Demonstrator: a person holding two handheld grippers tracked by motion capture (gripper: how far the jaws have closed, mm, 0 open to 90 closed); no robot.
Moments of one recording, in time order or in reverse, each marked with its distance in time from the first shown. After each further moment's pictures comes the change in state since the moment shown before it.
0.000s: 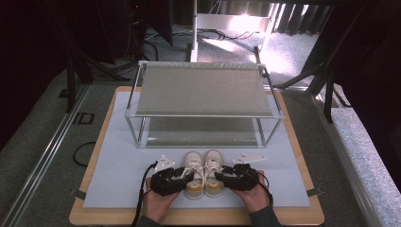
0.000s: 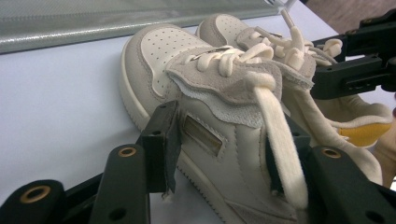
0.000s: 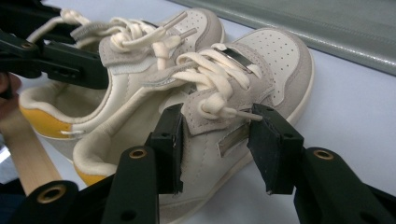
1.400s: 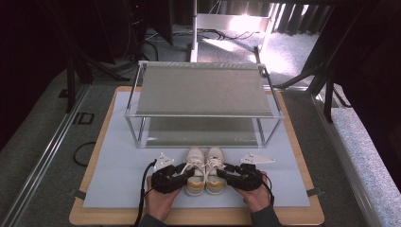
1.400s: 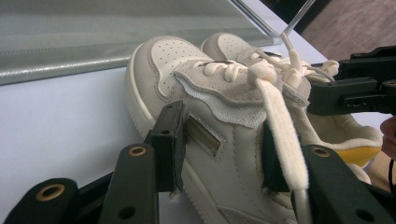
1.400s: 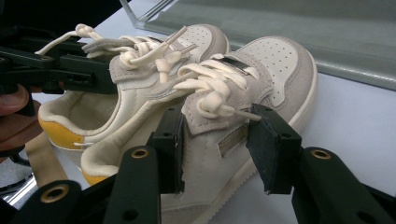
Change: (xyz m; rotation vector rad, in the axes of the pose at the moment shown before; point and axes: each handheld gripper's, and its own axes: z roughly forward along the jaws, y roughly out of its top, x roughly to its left) left arm -0.009 0.011 -0.004 -0.077 0.020 -0.018; right arm -0.008 -0.006 -0.008 -0.129 0.050 0.066
